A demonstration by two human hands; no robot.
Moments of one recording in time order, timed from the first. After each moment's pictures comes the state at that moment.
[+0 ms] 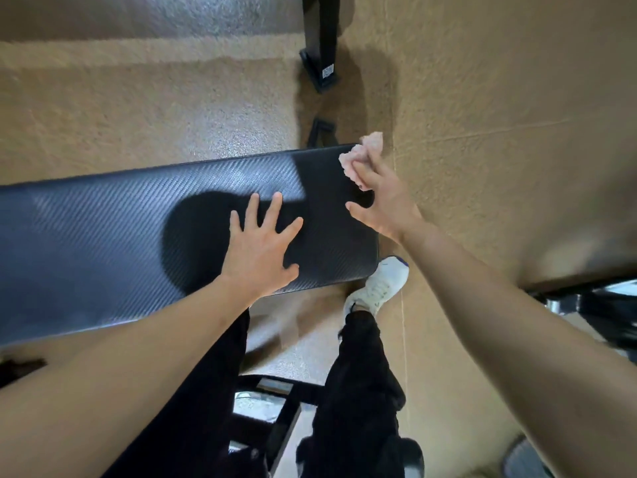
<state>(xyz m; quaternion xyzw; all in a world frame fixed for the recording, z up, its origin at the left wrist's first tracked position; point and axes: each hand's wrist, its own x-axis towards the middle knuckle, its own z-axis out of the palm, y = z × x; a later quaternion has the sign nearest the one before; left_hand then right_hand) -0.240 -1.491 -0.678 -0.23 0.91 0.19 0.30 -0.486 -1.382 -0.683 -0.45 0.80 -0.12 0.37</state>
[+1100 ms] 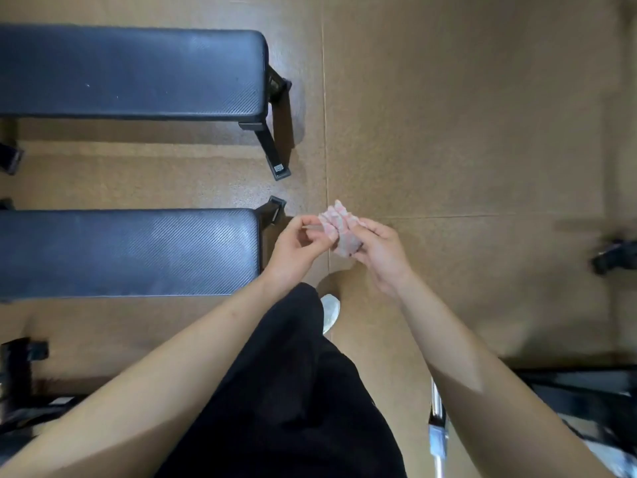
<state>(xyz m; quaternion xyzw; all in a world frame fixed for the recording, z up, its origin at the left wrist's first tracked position) -0.548 -1.314 -0.383 -0.48 0.52 0.70 -0.07 -0.699 -1.227 -0.377 -0.05 0.66 -0.48 0.57</state>
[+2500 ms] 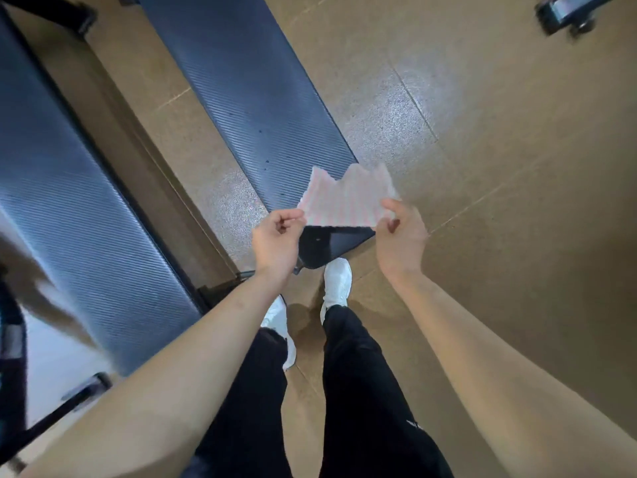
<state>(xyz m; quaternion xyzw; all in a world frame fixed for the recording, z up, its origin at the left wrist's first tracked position) -0.640 -1.757 -0.513 -0.80 0.08 0.42 -0.41 -0.811 -1.841 -0.500 -0.59 0.69 -0.16 0.39</state>
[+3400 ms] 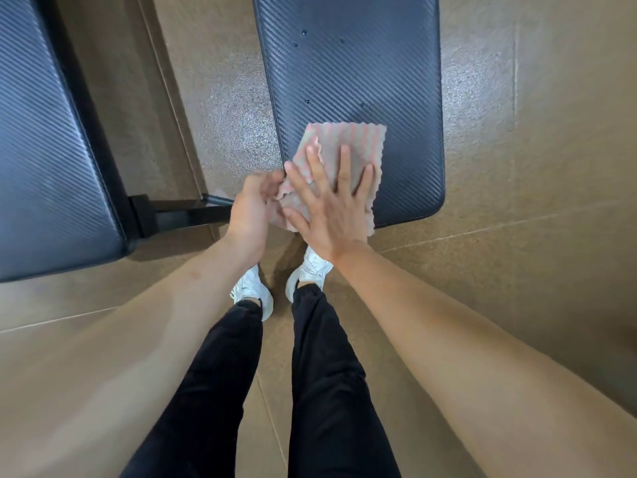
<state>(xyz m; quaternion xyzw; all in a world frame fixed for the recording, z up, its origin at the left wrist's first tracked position) -0.651 -1.699 -0.687 -0.69 -0.20 0.50 -0.48 -0.765 -1.791 -0.732 -0.95 0.22 0.20 0.10</state>
